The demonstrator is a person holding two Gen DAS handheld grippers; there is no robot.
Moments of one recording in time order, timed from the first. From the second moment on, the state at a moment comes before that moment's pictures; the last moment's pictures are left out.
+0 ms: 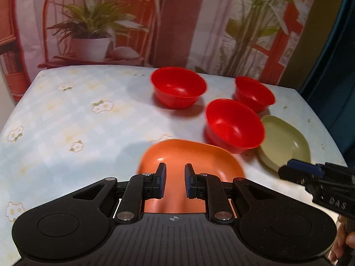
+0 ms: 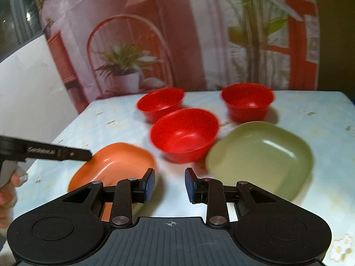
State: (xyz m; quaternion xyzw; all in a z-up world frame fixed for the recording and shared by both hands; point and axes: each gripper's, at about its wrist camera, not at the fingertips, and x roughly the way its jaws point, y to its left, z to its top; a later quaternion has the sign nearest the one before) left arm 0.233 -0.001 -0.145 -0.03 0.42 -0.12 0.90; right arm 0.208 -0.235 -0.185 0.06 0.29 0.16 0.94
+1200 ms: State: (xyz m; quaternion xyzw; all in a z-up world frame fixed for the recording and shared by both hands) left arm 0.259 -0.116 -0.160 -0.04 0.45 -0.19 0.87; right arm 0.222 -0.395 -0.211 0.15 0.25 0.02 0.96
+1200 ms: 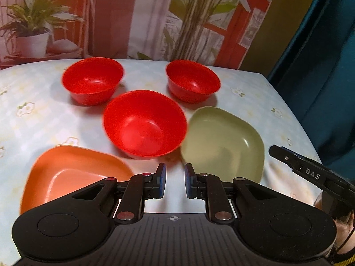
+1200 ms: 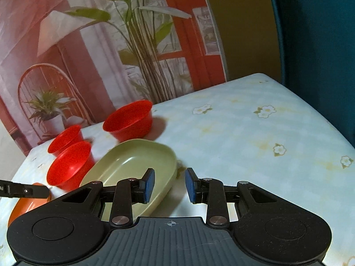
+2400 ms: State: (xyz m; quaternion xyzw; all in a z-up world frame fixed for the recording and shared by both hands) left arm 0.276 -0.156 -0.187 -0.04 0.45 -0.20 0.87; right arm 0.253 -0.400 -0.230 0.14 0.26 0.03 0.95
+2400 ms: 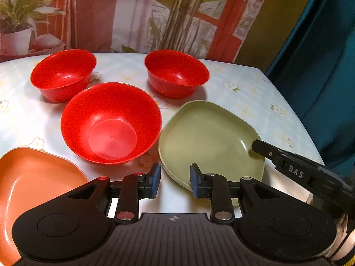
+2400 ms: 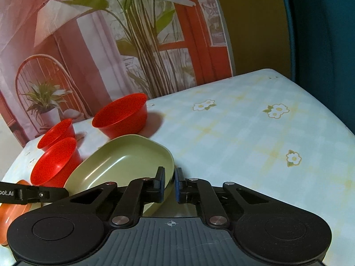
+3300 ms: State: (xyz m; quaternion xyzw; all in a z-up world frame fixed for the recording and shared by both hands) left arm 0.277 -0.164 -0.184 -0.02 0.42 -0.20 0.89; right arm 0.246 -0.406 -0.235 0.14 0.26 0.02 0.95
